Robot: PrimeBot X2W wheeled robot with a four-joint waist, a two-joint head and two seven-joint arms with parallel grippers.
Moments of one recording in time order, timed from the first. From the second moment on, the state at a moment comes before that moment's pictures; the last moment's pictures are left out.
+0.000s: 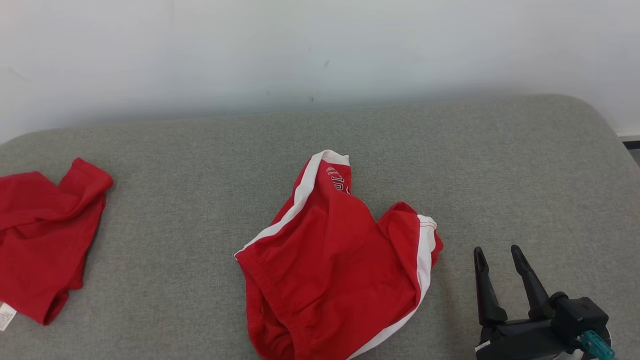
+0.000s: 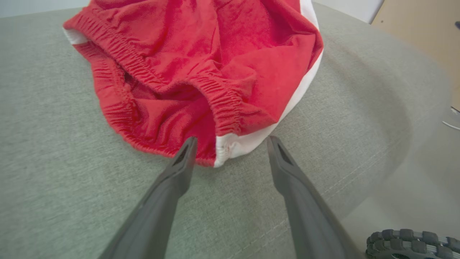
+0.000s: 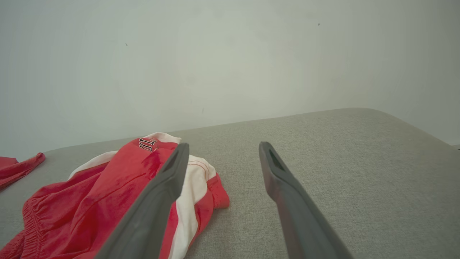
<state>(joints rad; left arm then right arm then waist) 0.07 0.08 -0.44 0.37 -0.10 -0.13 -0.26 -0.03 -0.13 -0.01 0.16 0.23 0.13 -0.26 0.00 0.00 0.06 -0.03</state>
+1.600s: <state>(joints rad) 0.04 0.19 -0.24 0.42 -0.20 -0.11 -0.26 0.00 -0.22 0.13 0.36 0.28 0.13 -0.26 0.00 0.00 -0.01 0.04</state>
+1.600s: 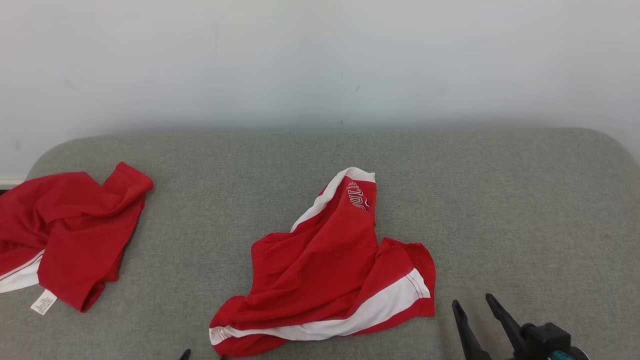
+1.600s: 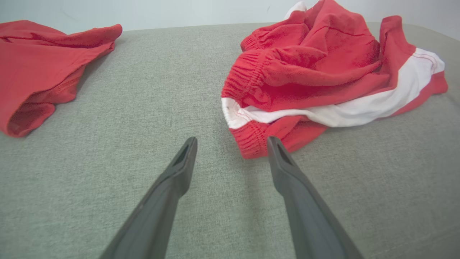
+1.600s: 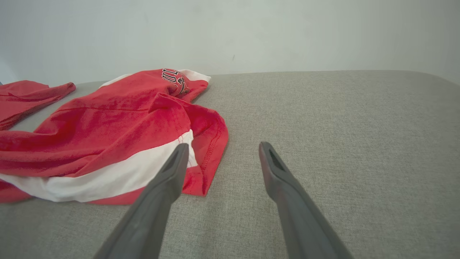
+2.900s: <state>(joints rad) -0.18 0.37 -0.63 0.43 -0.57 -0.13 -0.26 -0.40 -0.48 0.78 0.58 0.67 0.13 -0.26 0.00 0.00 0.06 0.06</state>
